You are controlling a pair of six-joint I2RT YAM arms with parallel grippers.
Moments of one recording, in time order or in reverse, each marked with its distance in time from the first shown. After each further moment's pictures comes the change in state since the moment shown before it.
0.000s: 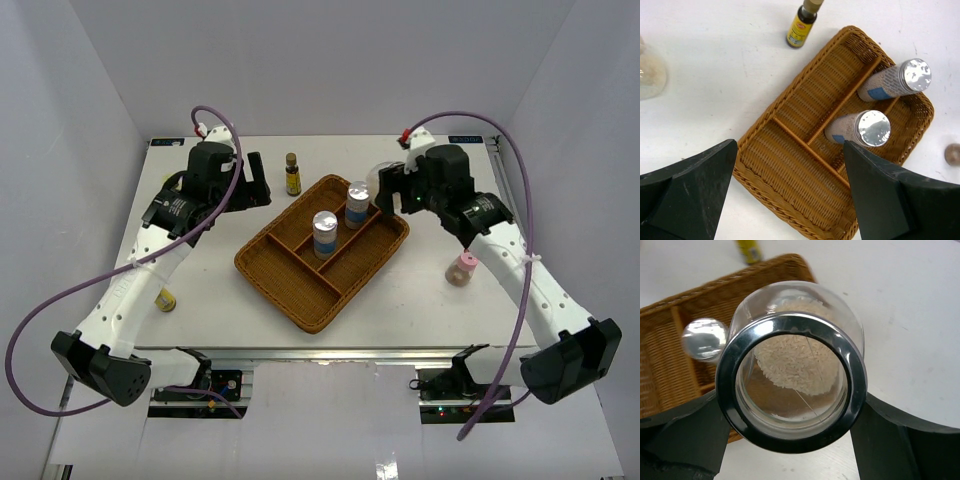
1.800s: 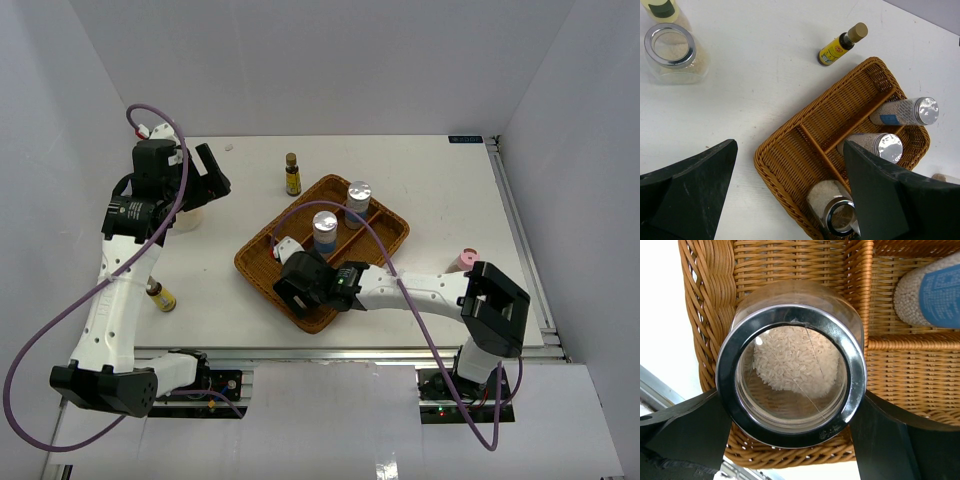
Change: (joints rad) left arm 0.303 -0.077 0.018 -0.071 0.159 -0.023; right arm 0.795 0.405 -0.115 0.134 0.354 0.215
